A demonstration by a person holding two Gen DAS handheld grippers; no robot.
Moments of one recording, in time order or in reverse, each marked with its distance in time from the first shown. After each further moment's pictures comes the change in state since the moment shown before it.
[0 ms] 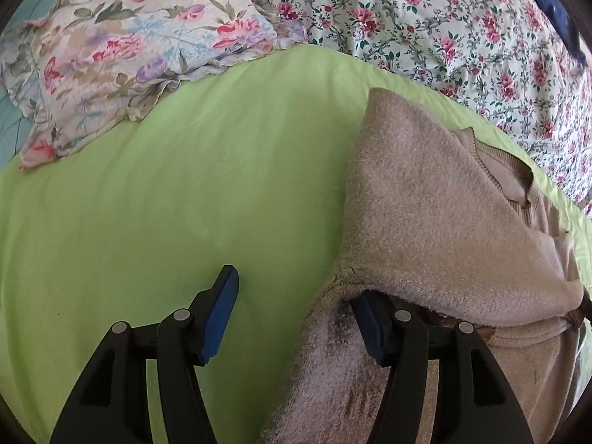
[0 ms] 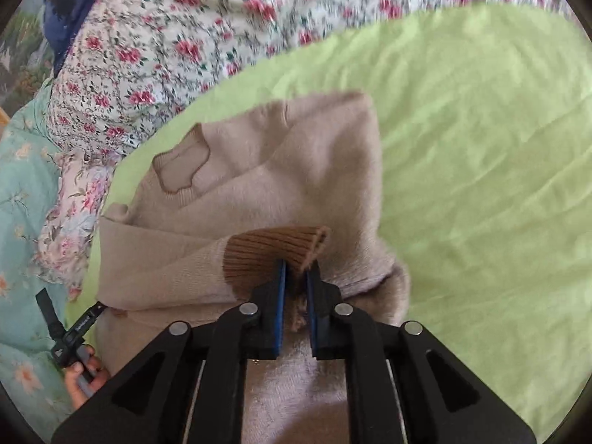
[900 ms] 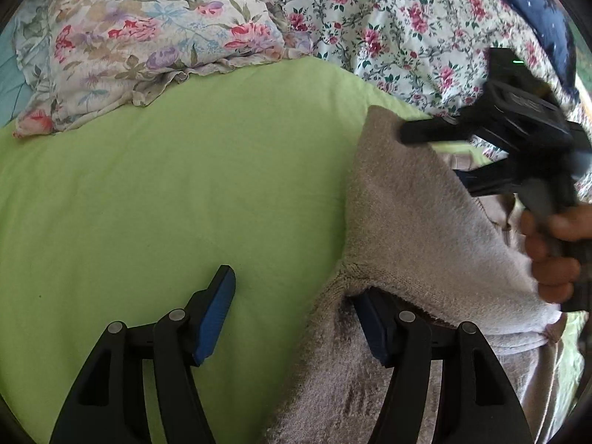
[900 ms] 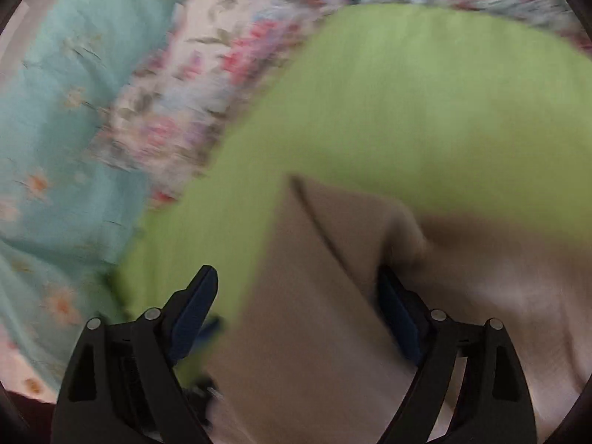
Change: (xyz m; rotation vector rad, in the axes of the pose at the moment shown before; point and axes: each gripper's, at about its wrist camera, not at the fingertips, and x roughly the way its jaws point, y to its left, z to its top) left arm -0.003 0.015 -0.011 -0.096 -0.070 -0.107; right arm 0.236 0.342 0.045 -0.479 0.551 0.599
